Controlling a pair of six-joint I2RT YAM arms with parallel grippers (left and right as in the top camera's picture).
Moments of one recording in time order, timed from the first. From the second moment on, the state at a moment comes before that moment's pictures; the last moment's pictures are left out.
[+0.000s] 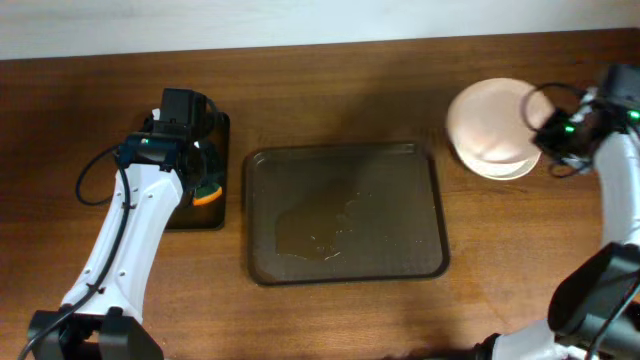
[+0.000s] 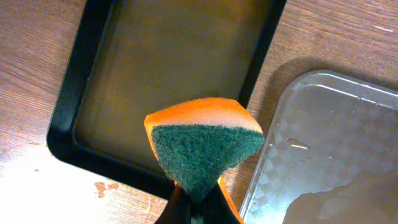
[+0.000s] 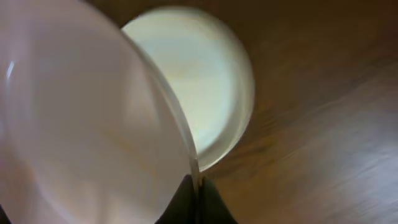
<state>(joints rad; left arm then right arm) -0.13 1.62 1.38 -0.98 -0.20 -0.40 -0.44 1.73 1.47 -0.86 -0.13 0.32</state>
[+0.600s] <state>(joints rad) -0.13 1.64 1.36 -0.85 -0.19 -0.37 -0.35 1.87 1.47 -0.97 -0.59 0.23</state>
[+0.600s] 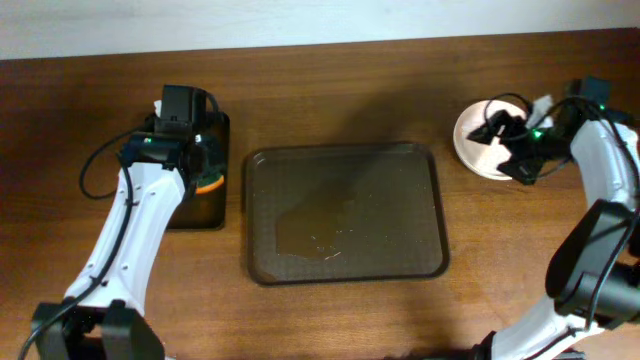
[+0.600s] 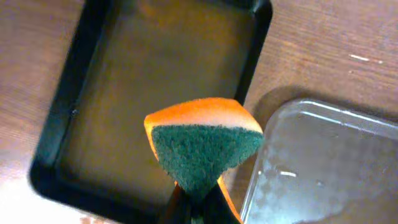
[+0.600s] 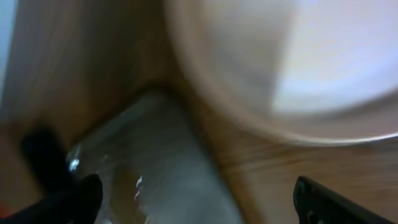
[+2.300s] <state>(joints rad) 0.08 1.39 1.41 -0.93 0.08 -0.25 0.33 1.16 1.39 -1.22 -0.08 0.14</state>
